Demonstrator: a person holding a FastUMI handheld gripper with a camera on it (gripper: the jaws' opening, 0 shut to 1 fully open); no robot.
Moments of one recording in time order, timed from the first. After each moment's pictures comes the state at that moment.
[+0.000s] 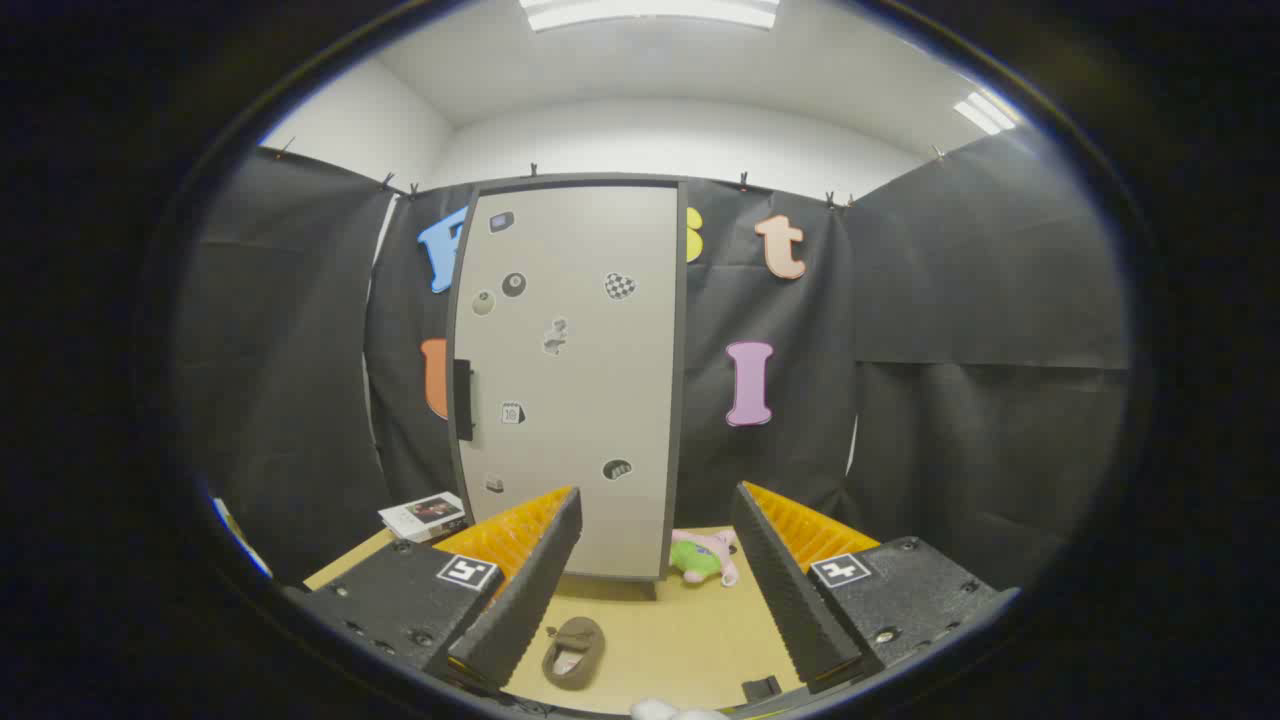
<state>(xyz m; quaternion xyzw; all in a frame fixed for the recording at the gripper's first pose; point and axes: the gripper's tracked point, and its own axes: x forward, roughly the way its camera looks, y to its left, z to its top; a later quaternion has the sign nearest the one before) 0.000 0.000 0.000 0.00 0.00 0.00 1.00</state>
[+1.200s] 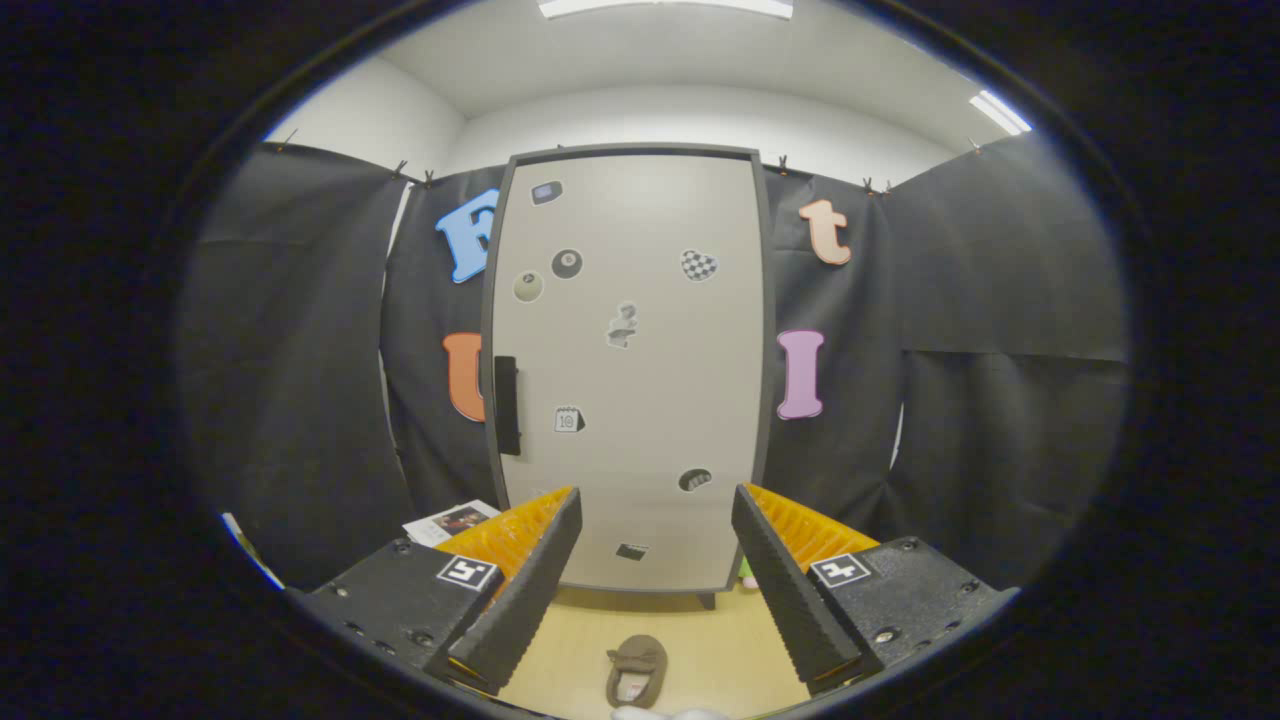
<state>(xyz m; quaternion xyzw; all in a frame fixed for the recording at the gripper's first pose) 0.096 0.130 -0.001 0.00 0.01 0.04 1.00</state>
